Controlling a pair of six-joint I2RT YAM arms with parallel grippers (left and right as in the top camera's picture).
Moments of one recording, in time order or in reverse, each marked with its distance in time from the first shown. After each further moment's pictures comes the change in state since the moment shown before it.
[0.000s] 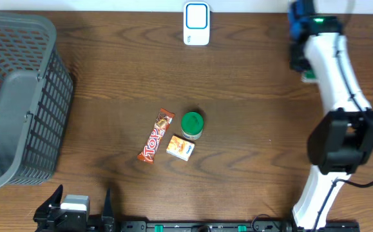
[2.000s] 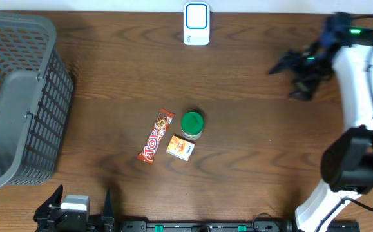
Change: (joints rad) left arm 0.000 0.000 0.000 0.000 0.000 0.000; right arm -0.052 -0.170 -0.175 -0.086 -0.943 0.434
